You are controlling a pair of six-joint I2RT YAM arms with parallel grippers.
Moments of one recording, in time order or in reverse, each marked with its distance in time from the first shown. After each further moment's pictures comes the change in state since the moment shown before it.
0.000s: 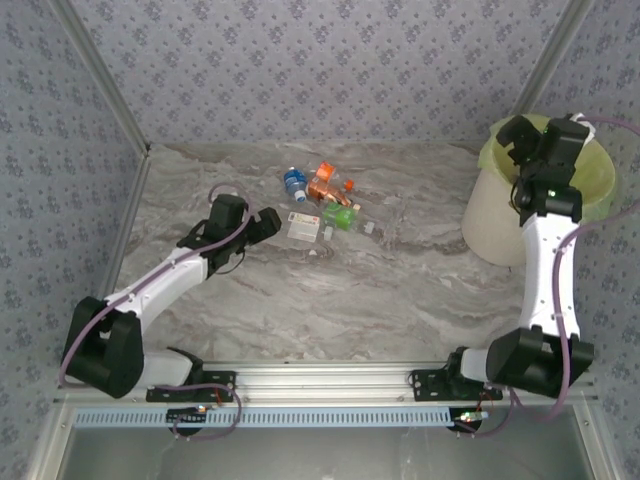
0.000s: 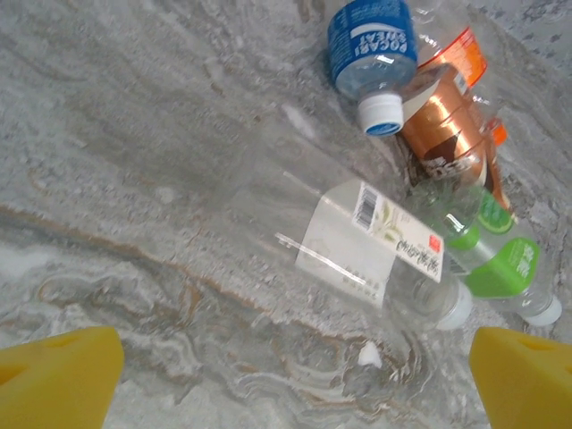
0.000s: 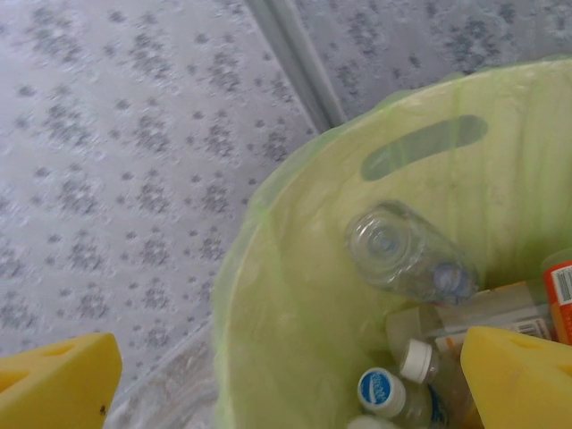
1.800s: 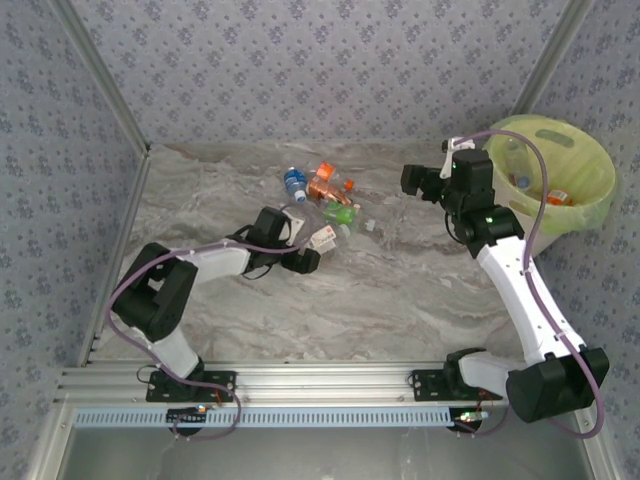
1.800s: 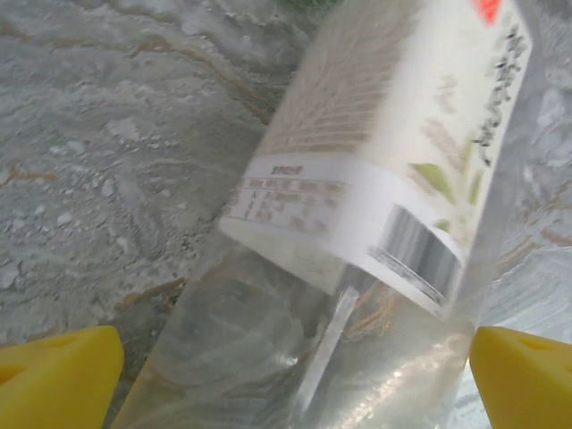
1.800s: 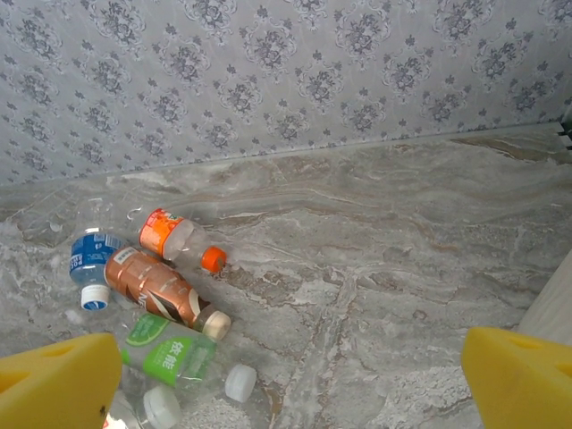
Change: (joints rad) left arm -0.182 0.367 0.037 0.142 0.202 0.594; right arm 0.460 -0.099 -0.216 -0.010 -0.011 -0.279
